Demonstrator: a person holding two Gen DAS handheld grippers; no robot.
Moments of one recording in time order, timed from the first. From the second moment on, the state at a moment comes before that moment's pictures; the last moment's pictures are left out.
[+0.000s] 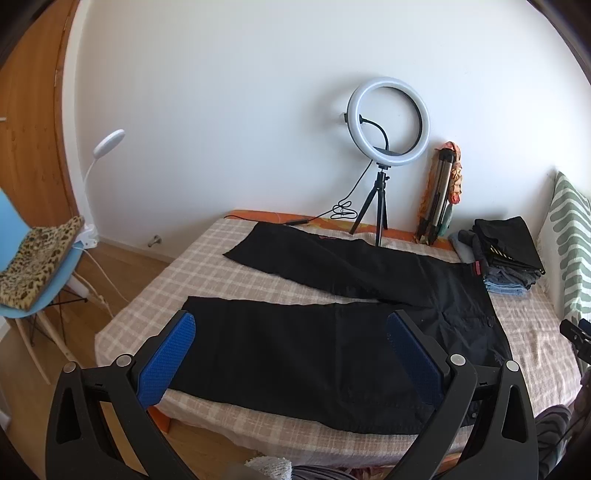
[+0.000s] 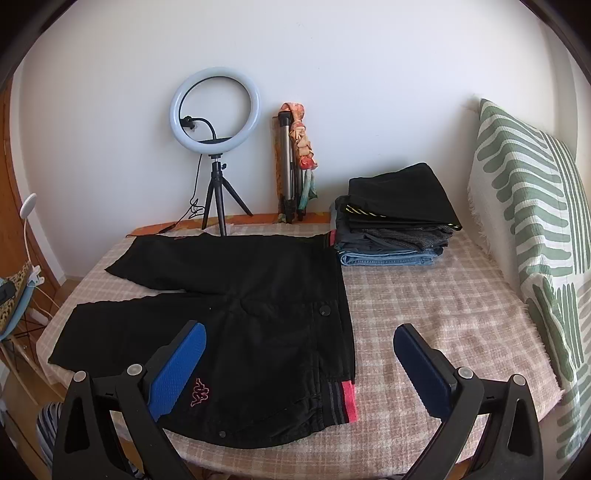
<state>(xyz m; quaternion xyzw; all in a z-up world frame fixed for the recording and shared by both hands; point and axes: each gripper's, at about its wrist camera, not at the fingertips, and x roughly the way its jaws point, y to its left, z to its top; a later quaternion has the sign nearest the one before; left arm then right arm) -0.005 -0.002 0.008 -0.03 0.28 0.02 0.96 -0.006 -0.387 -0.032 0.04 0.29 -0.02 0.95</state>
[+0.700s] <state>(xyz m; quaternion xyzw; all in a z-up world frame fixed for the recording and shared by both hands) -0.003 -0.002 0.008 -0.03 0.28 0.02 0.96 -0.006 -0.387 -0.033 0.05 0.30 -0.02 0.95</state>
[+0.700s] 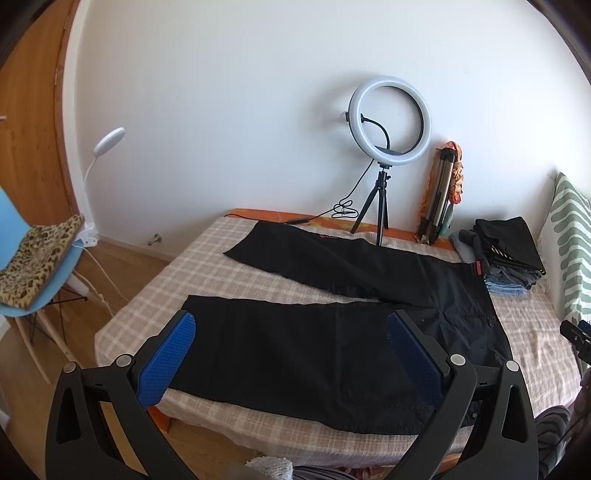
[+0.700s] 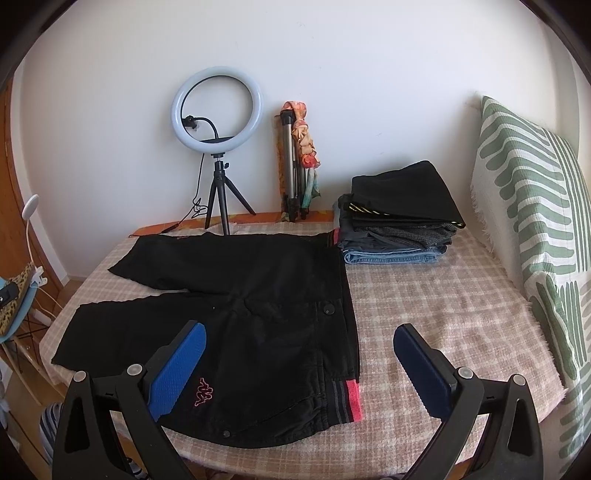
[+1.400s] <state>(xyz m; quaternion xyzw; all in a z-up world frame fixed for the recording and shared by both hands) -0.002 -0.002 0.007 -0.03 0.28 0.03 0.96 -0.003 -0.386 -0.037 0.05 0.30 -0.01 0.95</state>
